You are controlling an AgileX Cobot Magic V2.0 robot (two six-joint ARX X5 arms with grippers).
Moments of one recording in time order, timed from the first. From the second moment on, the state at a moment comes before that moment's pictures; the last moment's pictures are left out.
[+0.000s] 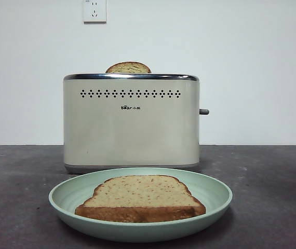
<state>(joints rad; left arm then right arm) 0.01 0.00 0.03 -0.18 0.11 -0.08 0.66 0.84 1.05 -0.74 -0.23 0.14</state>
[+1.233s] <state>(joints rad) 0.01 0.00 0.03 -0.18 0.11 -0.09 0.02 0.40 0.57 -0.19 -0.28 0.02</state>
